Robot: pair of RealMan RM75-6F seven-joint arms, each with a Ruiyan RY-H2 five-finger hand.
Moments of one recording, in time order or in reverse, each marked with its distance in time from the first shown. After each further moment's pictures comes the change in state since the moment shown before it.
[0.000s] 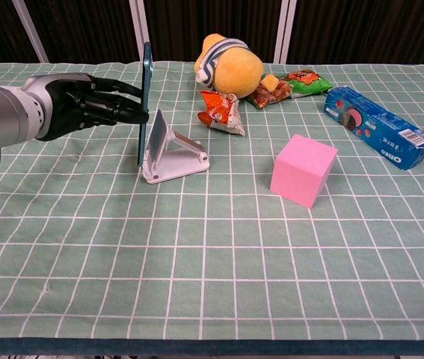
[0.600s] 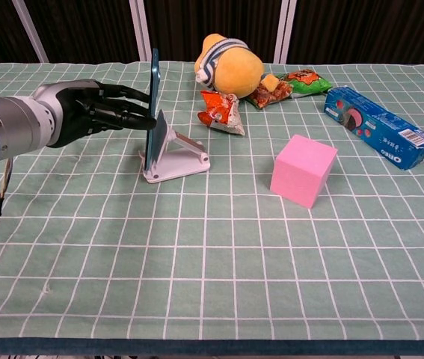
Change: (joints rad) left arm 0.000 -0.050 0.004 0.039 0.030 0.004 -0.021; right arm 0.000 0.000 0.000 0.000 0.000 -0.001 0.000
